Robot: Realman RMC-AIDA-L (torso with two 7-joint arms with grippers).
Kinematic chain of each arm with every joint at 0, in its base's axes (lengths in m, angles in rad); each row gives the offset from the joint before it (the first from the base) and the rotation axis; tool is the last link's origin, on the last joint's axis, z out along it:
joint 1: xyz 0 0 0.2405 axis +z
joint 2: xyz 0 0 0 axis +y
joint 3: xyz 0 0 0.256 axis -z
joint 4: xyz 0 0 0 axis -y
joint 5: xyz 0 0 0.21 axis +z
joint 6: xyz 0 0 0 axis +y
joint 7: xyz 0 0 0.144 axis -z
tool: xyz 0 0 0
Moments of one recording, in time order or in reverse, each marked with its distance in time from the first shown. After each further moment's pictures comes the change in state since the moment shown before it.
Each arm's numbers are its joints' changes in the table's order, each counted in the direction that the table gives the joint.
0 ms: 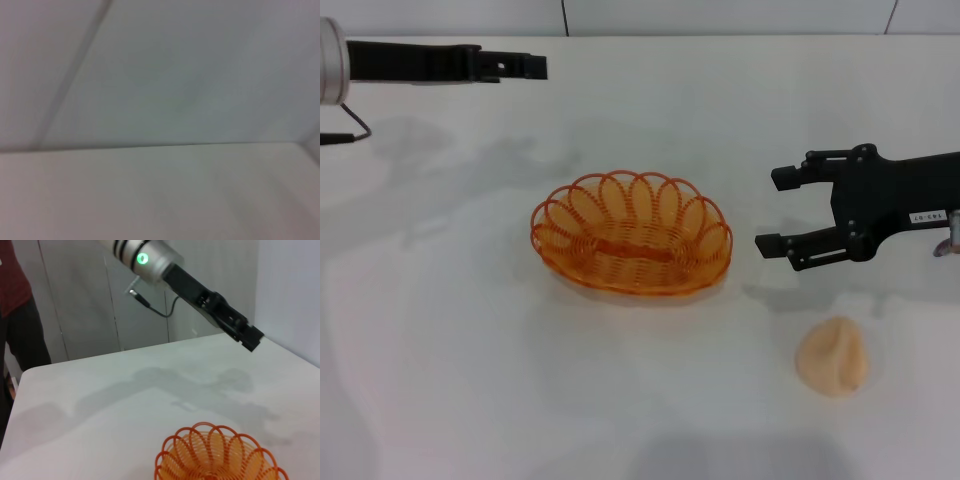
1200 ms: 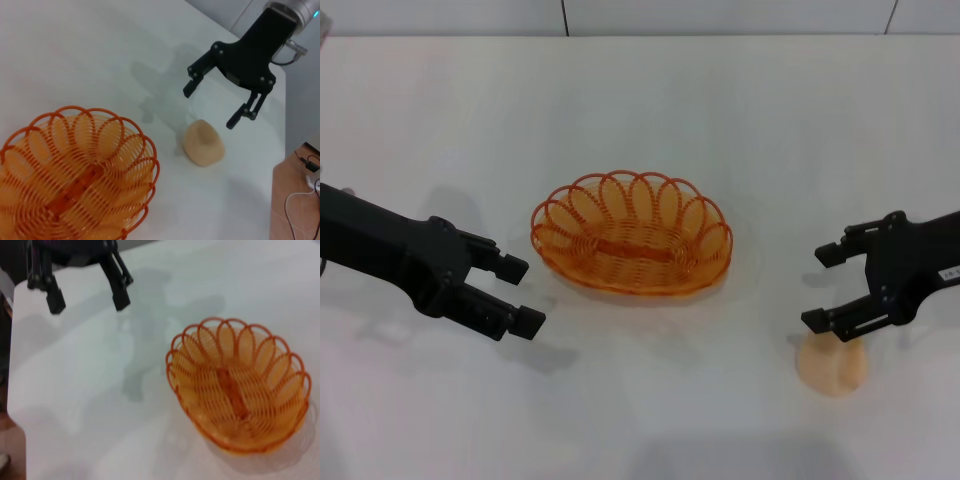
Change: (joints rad) left arm 0.112 0.026 -0.188 -0.211 0.021 0.581 -0.232; right arm -0.018 -0.001 0.055 0.170 -0.283 -0.119 -0.269
